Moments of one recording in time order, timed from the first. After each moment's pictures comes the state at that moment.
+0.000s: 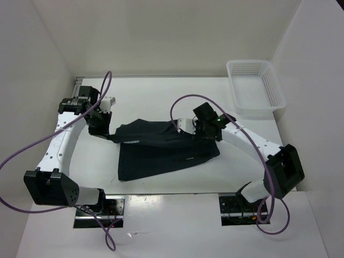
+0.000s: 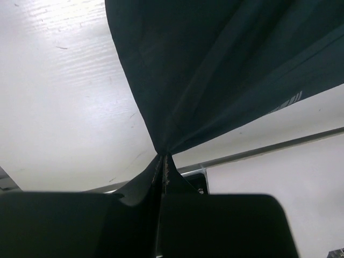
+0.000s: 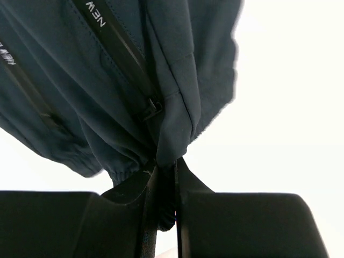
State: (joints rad) left arm -0.03 1.35 1.36 -1.27 0.17 0.07; right arm 0.59 1.46 1.07 -0.68 0.11 -0.94
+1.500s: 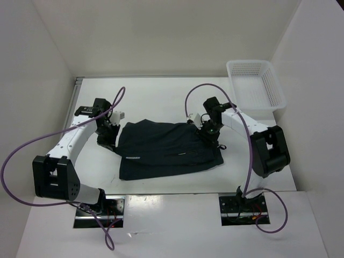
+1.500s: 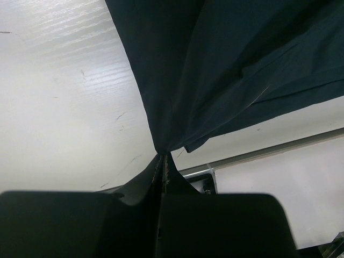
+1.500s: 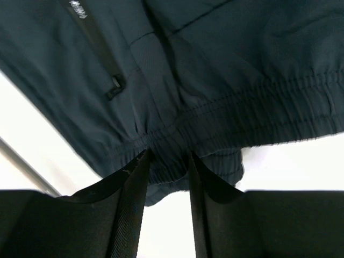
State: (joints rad) left arm -0.09 1.41 1.13 -1.13 0.16 0.07; right arm 0.36 1.67 1.18 -0.91 -0.30 -0.68
